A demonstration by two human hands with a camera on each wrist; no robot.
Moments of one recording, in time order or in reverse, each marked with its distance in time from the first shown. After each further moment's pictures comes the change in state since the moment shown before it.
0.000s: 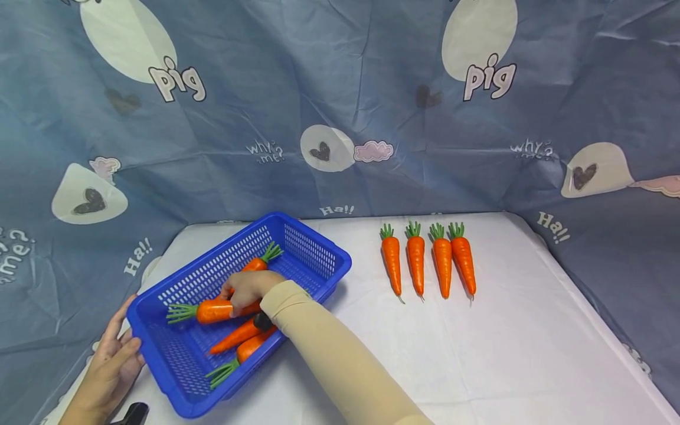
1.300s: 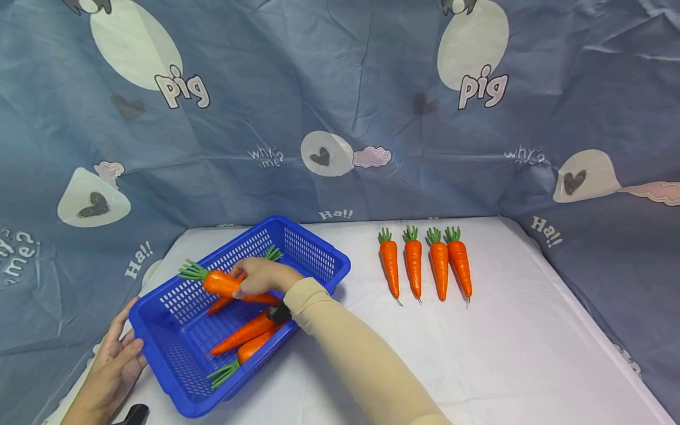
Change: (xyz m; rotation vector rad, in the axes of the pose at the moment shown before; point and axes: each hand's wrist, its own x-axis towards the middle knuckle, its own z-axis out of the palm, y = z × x) left_hand 0.001 -0.001 -0.003 0.002 -0.032 0.018; right_hand -0.025 0.009 -0.020 0.195 0.177 -0.024
